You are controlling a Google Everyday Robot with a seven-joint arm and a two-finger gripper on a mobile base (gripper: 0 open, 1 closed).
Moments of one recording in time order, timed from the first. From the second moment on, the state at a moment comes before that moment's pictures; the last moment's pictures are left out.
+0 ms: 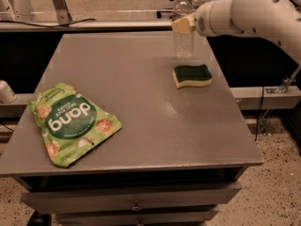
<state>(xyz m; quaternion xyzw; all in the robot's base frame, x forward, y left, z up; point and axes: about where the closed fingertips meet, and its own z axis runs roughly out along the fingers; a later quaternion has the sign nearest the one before) 0.752 -0.114 0.954 -0.26 0.80 0.11 0.54</state>
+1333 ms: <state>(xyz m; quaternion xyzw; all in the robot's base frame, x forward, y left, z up) 0.715 -0.142 0.923 -0.20 0.81 0.10 0.55</state>
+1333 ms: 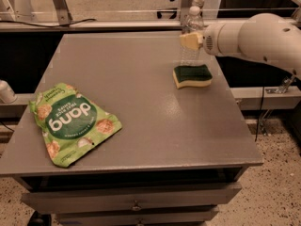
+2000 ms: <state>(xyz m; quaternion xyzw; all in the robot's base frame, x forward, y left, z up) 0.715 -0.142 0.924 -0.20 0.81 0.10 0.55</state>
